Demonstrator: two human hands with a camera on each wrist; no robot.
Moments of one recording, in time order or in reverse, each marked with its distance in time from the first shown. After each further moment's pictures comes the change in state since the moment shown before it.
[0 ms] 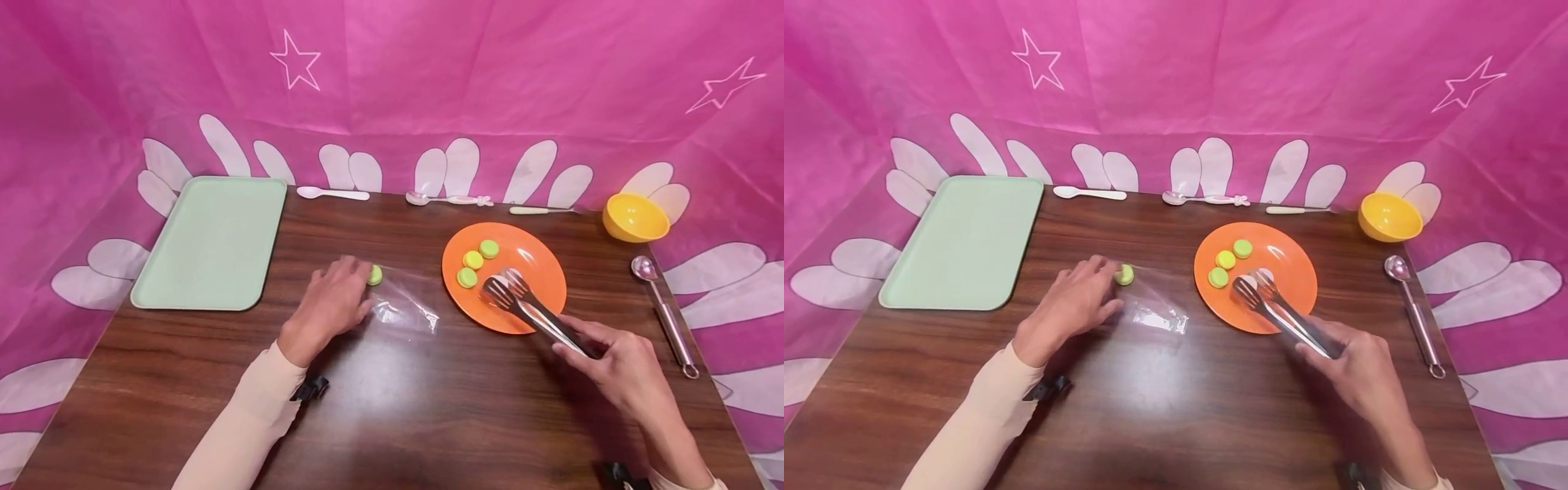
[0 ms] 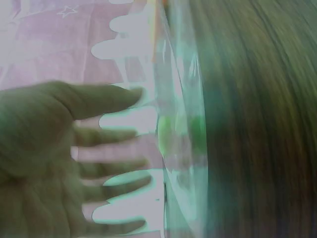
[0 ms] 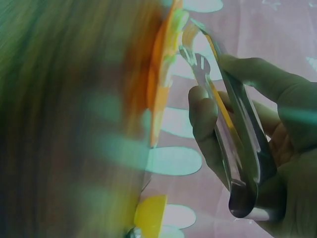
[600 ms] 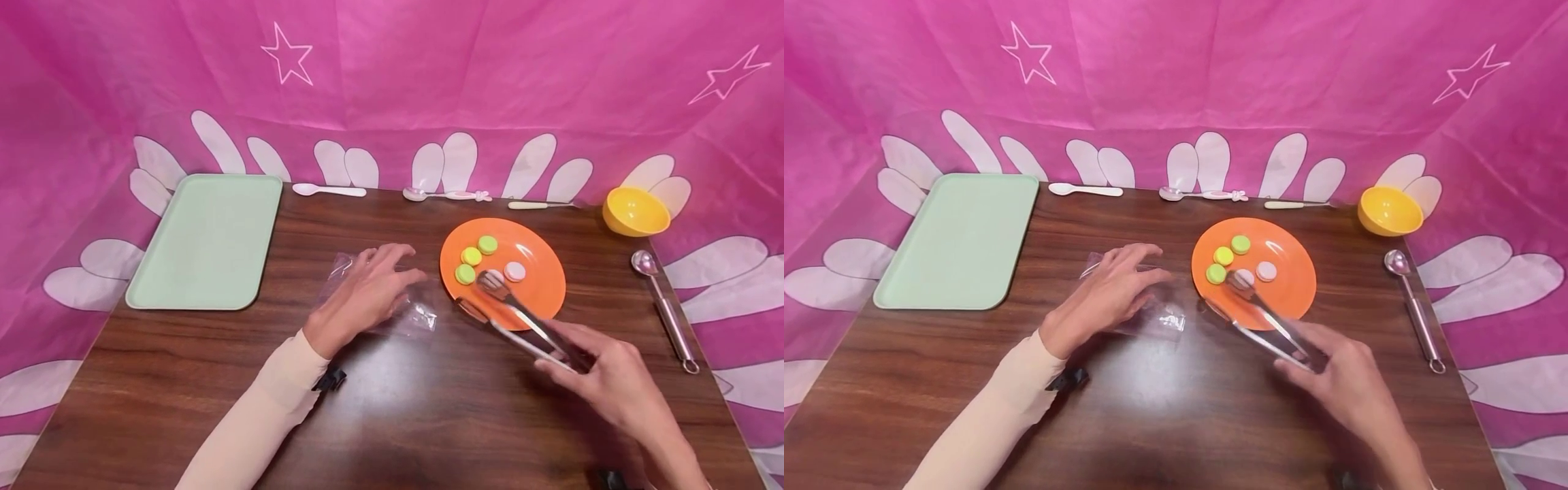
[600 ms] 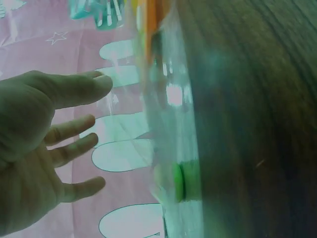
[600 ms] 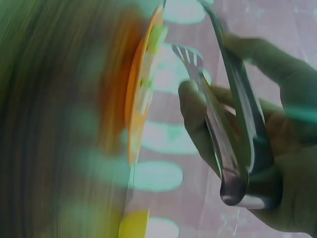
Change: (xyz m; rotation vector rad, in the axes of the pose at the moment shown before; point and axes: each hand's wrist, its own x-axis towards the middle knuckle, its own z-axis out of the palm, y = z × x) left_hand 0.025 0.029 0.008 0.027 0.183 0.451; right_hand -0.010 -0.022 0.001 0.055 -0.056 -0.063
